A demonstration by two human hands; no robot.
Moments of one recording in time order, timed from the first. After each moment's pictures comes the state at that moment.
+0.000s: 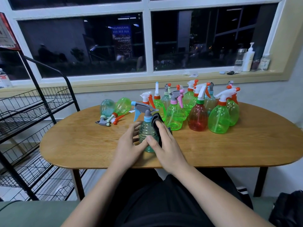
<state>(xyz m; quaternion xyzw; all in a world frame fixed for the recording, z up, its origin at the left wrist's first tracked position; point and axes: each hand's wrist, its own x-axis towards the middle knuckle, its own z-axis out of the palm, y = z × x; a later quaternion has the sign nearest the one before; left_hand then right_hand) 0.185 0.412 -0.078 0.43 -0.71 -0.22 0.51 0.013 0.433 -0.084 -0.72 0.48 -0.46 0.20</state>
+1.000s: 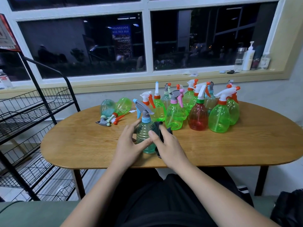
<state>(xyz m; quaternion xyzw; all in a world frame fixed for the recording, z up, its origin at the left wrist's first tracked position) 0.191 0.404 -0.082 0.45 -0.72 -0.17 0.49 0.011 0.430 -0.081 -0.68 0.48 -0.48 0.26</state>
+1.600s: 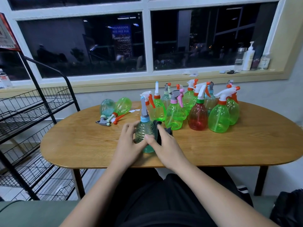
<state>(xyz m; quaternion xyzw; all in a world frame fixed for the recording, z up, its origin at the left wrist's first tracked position) 0.190 0.400 -0.083 0.46 -0.72 -0.16 0.50 0.015 0.425 -0.085 -0.70 0.50 -0.44 0.25</state>
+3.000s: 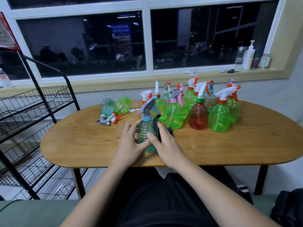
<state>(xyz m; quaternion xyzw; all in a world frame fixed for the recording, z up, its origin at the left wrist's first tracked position) 0.187 0.404 -0.081 0.45 -0.74 -0.16 0.47 0.010 0.424 -0.082 -0.71 0.50 -0.42 0.26</state>
